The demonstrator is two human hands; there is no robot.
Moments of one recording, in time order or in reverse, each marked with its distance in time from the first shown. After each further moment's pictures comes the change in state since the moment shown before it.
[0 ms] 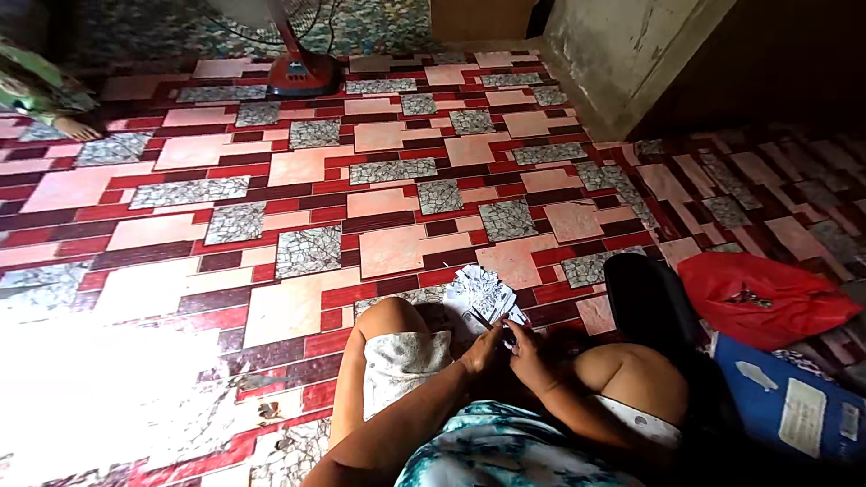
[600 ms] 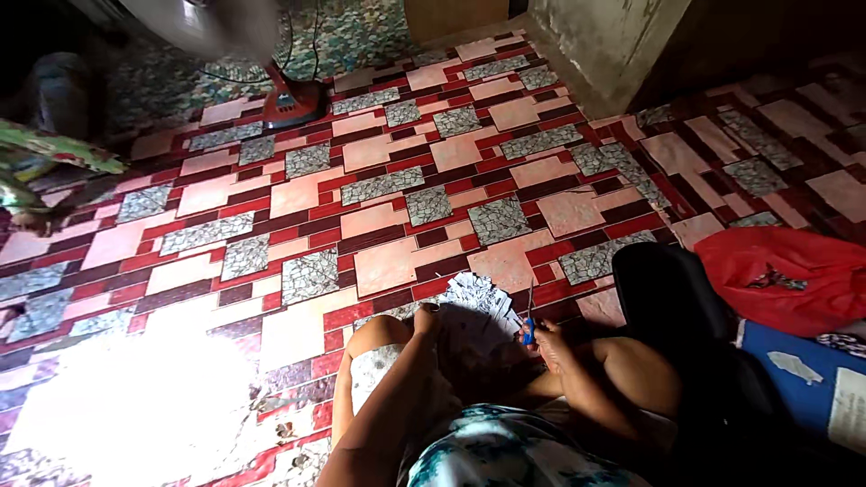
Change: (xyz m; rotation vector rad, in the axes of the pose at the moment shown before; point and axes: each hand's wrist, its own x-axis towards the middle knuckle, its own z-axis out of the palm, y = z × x) left_hand 0.057 -0.002 -0.110 0.461 0.645 -0.418; right_hand 0.037 0.061 -0.026 1.033 0.075 0.720
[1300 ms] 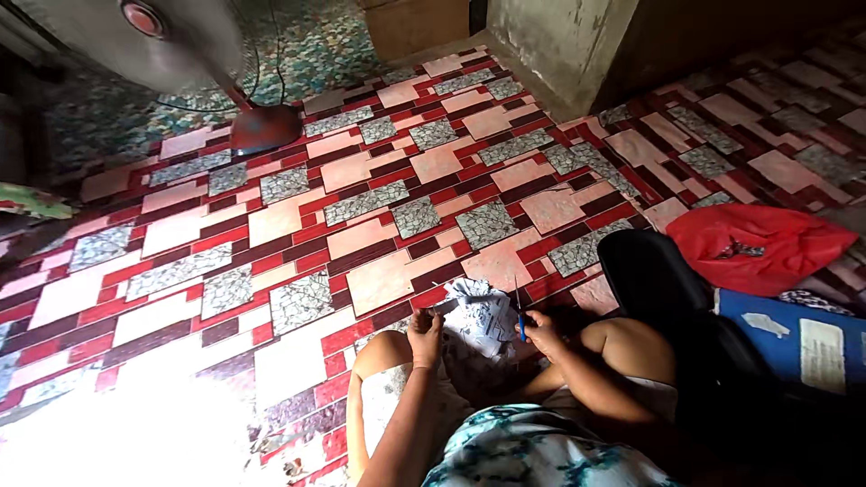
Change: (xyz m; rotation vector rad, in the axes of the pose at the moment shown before) left_hand -0.063 0.004 -0.012 -0.669 0.210 0.561; right_hand 0.005 0.013 0.013 -0.376 -0.003 -0.155
